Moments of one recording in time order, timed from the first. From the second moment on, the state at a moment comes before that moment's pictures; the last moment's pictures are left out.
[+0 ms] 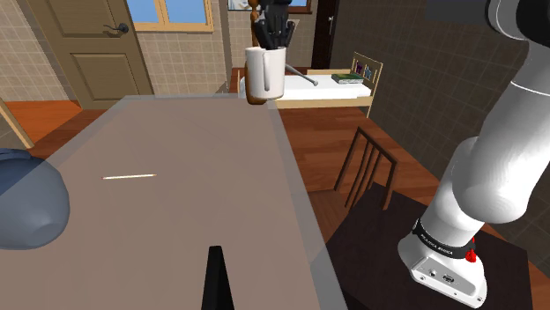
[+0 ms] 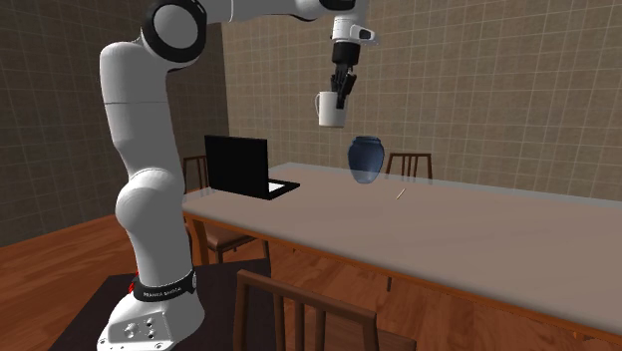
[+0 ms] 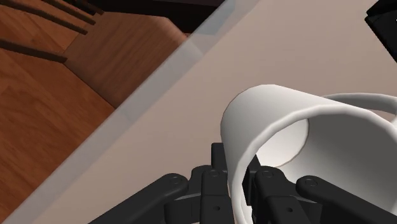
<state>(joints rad) 0.13 -0.04 0.17 -1.44 0.10 1.32 0.23</state>
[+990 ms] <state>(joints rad) 0.28 -0.19 0.36 -1.61 0.18 1.38 0.57</state>
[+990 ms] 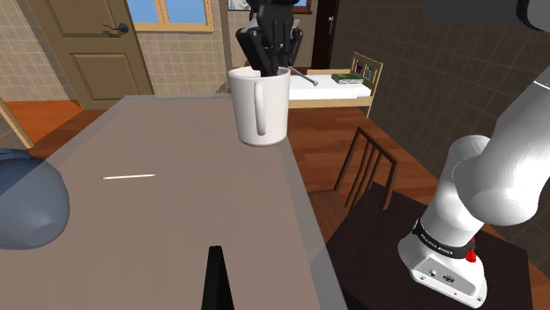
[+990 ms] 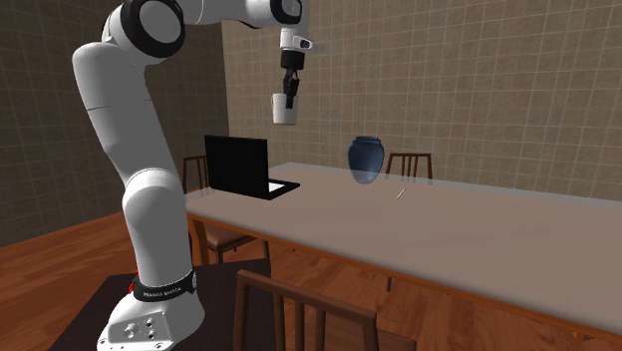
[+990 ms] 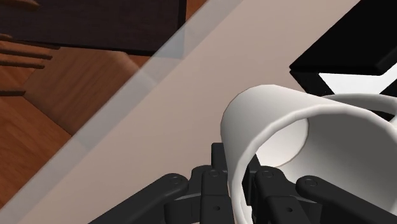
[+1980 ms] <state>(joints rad) 0.40 -0.13 0.56 -1.57 0.19 1.45 0.89</state>
